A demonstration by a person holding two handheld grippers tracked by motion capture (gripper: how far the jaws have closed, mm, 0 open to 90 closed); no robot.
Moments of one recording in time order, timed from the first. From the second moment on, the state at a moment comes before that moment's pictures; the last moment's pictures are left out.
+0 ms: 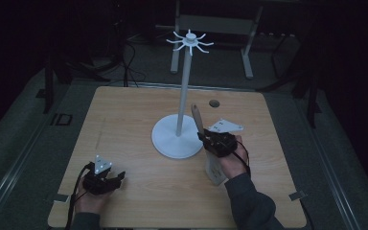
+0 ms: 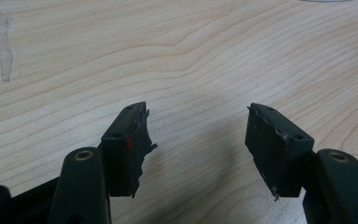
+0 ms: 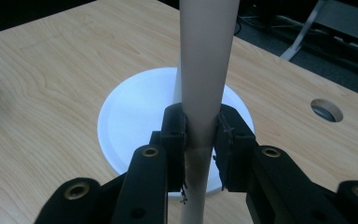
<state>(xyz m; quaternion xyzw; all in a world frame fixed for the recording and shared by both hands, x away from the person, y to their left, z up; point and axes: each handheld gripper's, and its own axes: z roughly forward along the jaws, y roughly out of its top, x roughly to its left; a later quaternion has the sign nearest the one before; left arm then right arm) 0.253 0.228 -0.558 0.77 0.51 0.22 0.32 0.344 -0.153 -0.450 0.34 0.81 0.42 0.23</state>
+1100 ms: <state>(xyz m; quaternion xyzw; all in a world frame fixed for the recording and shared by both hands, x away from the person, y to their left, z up) 0.253 0.228 -0.558 0.77 0.51 0.22 0.32 0.343 -0.148 -0.424 0.32 0.78 0.48 0.24</state>
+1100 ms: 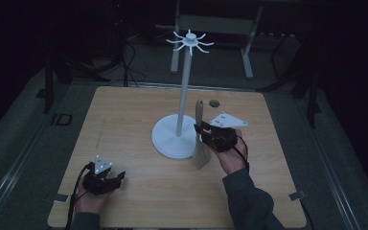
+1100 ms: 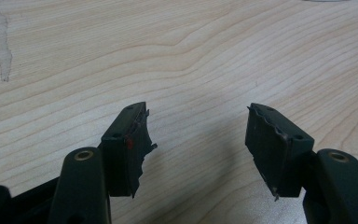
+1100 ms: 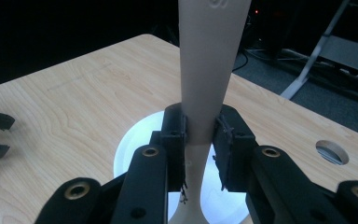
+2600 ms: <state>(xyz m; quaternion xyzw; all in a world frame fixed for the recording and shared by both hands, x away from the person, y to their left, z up) 0.253 0.228 -0.557 0.77 0.51 0.22 0.32 0.362 -0.155 -0.388 0.33 0.75 0.52 0.25</state>
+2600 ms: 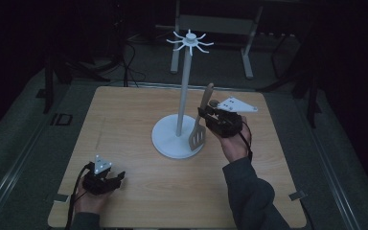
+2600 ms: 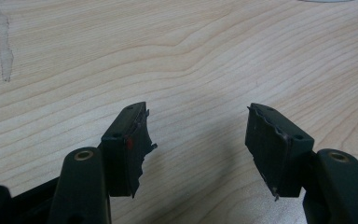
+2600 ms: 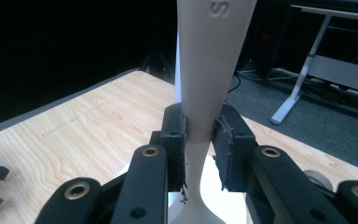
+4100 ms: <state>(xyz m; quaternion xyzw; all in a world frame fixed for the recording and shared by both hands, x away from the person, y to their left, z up) 0.254 0.228 -0.558 0.77 0.51 0.22 0.32 0.376 -0.149 -0.353 0.33 0.73 0.54 0.27</state>
